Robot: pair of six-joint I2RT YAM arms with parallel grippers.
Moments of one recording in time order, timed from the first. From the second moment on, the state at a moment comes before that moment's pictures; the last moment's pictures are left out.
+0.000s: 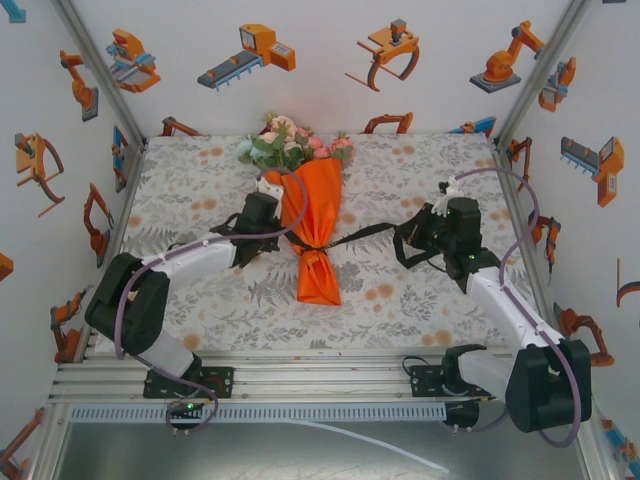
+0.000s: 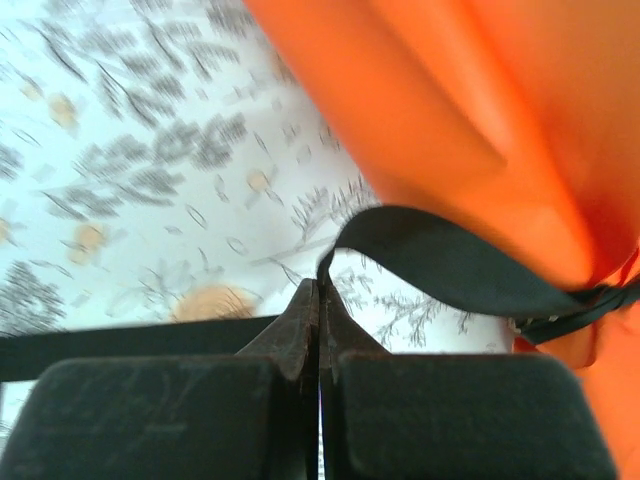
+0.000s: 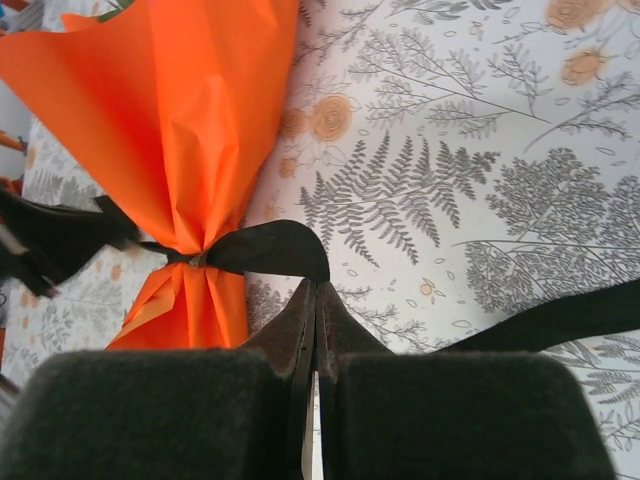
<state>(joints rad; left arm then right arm) -0.61 1.56 0.92 -0.11 -0.23 -0.20 0.17 1.11 0.66 -0.04 -0.30 0.50</state>
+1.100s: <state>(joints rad) -0.67 1.47 0.90 0.18 0.36 -0.16 0.34 1.53 1.05 -0.04 -0.55 0.61</state>
